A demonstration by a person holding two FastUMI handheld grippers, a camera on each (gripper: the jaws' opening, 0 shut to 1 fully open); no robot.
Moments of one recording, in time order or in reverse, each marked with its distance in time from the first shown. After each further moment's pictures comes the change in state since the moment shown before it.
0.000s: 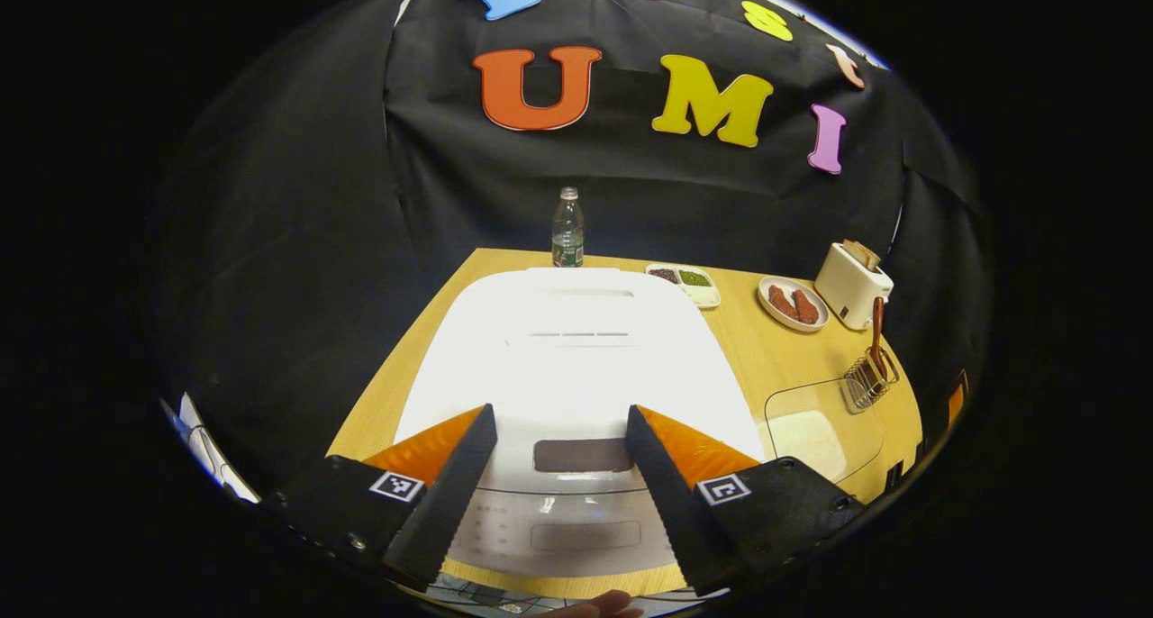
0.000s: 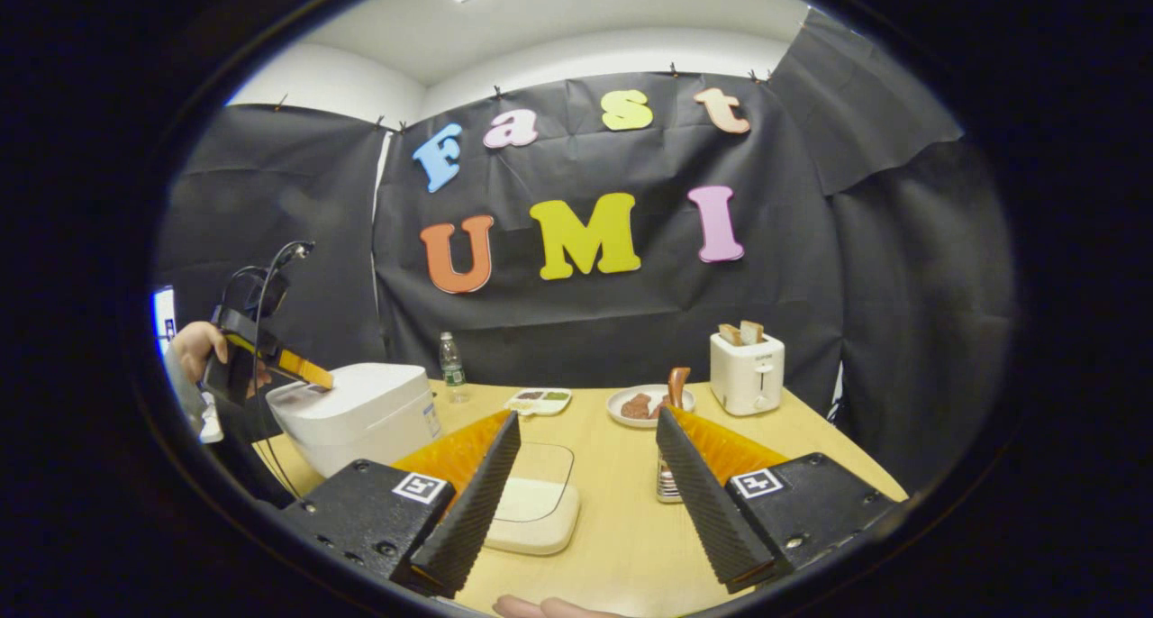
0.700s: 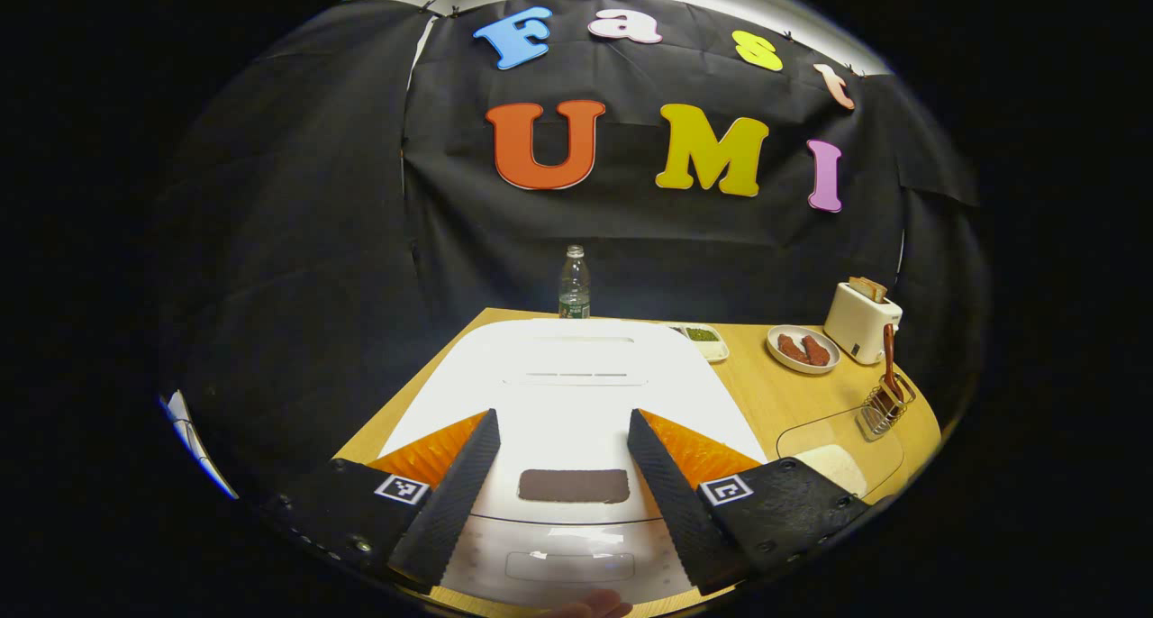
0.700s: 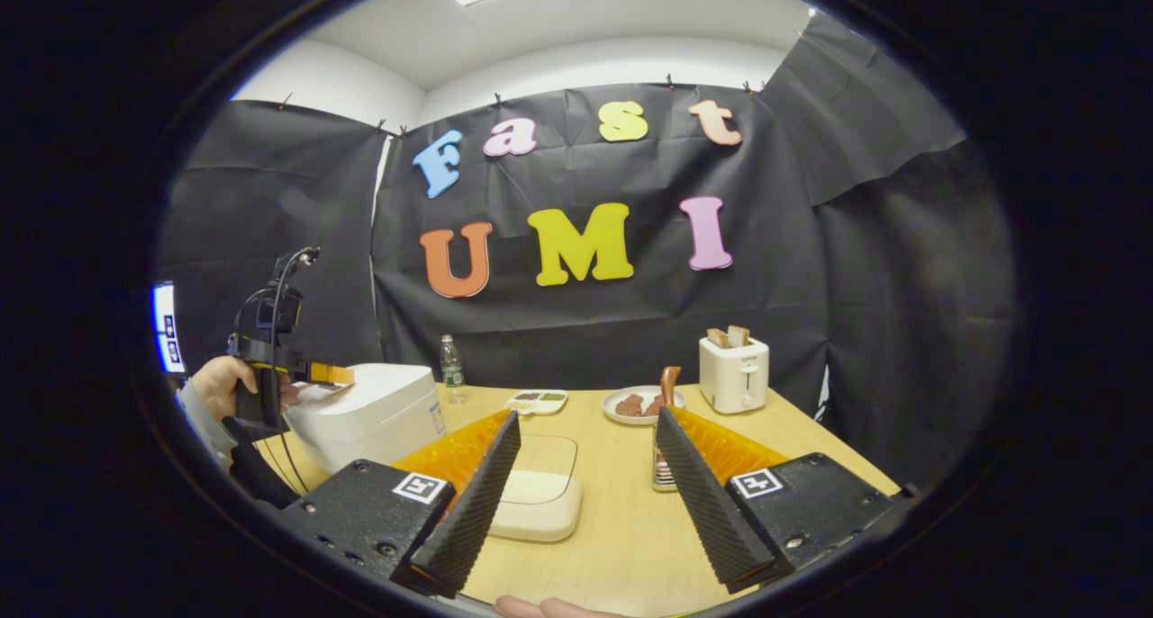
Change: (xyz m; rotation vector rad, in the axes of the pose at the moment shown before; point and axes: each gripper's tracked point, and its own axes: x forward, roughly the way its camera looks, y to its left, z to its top) left arm 0.014 -0.001 0.017 -0.016 -0.246 0.052; right arm -0.044 0.003 0.005 -0.014 -0.023 -0.048
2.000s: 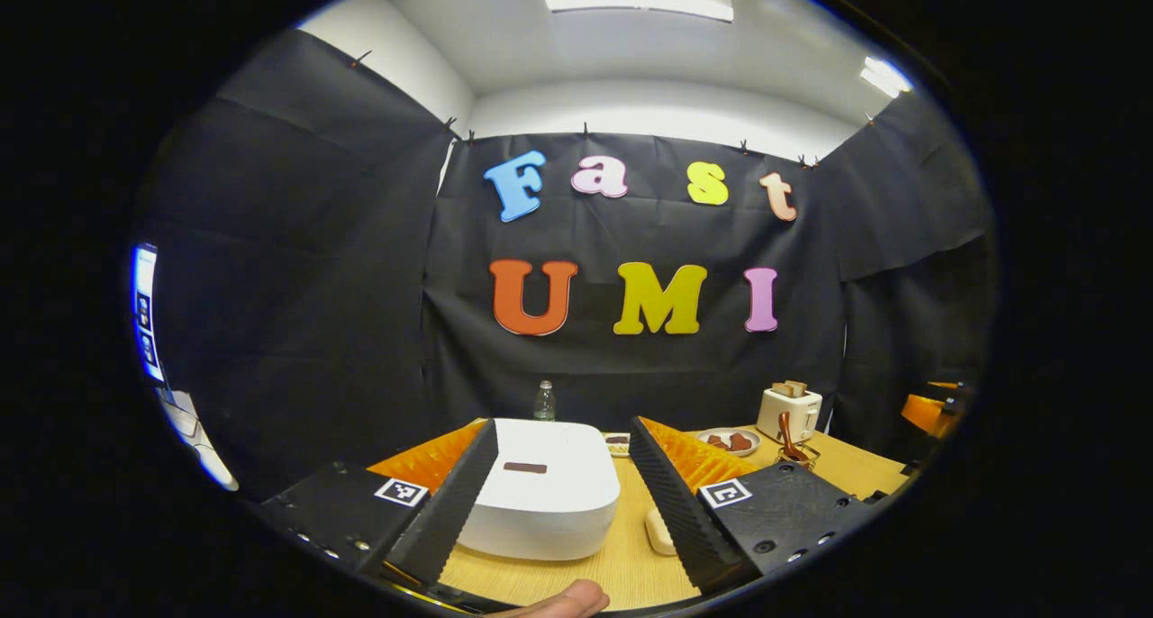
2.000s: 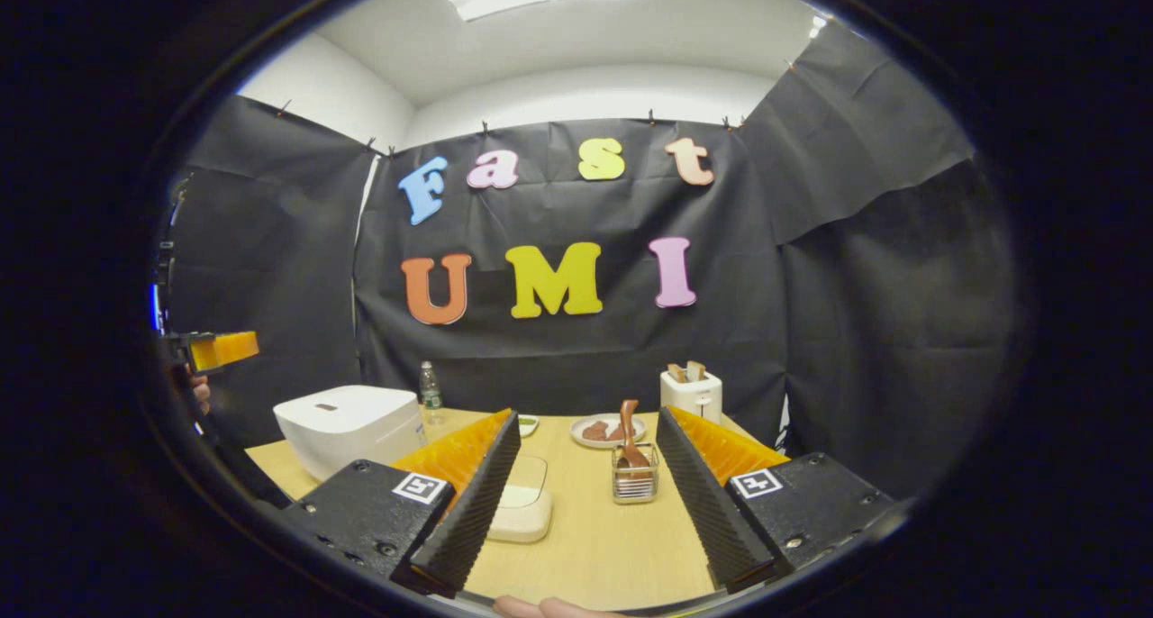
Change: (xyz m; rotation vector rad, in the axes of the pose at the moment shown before) left arm -0.266 -0.059 0.041 0.010 -0.502 -0.053; right arm -0.065 -0.016 0.059 -0.025 -0.097 -0.093
